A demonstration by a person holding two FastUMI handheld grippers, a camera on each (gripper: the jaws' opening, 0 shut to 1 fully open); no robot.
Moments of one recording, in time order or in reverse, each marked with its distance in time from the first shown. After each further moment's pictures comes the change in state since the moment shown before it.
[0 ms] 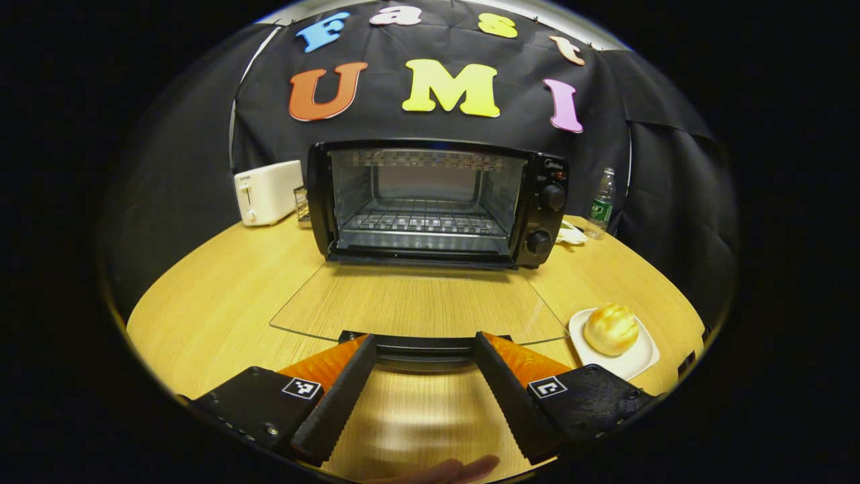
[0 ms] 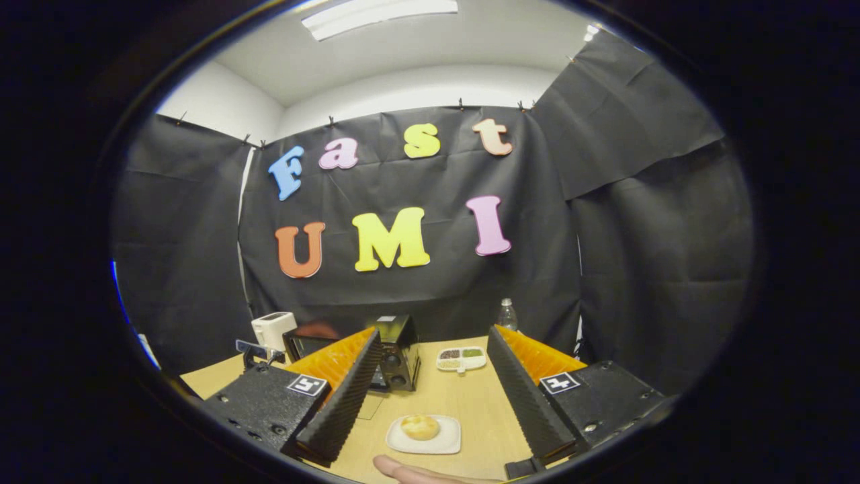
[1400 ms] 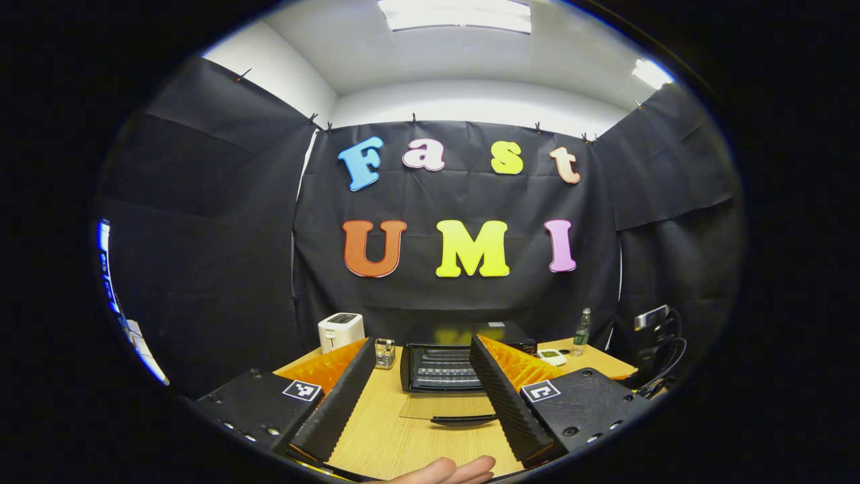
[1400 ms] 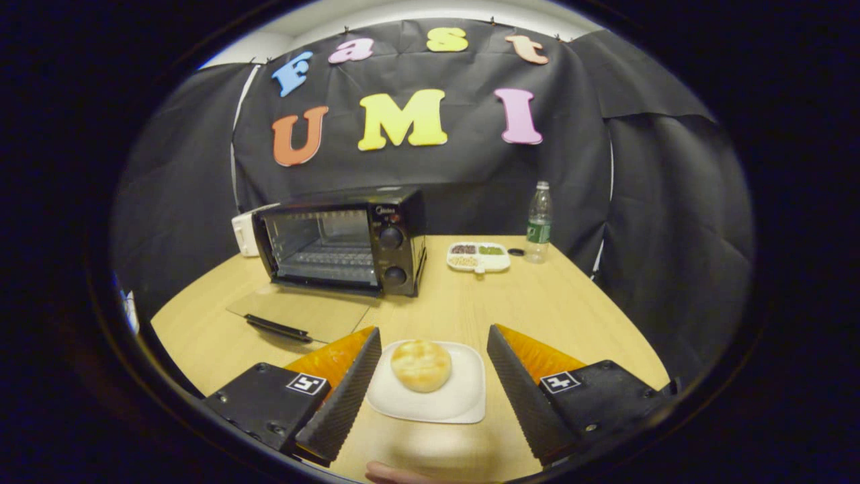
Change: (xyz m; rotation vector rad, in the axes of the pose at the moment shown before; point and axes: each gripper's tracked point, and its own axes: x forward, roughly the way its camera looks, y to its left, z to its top) left arm -0.285 0.043 0.198 0.048 -0.595 0.094; right arm 0.085 0.022 -0.236 -0.098 0.486 0.024
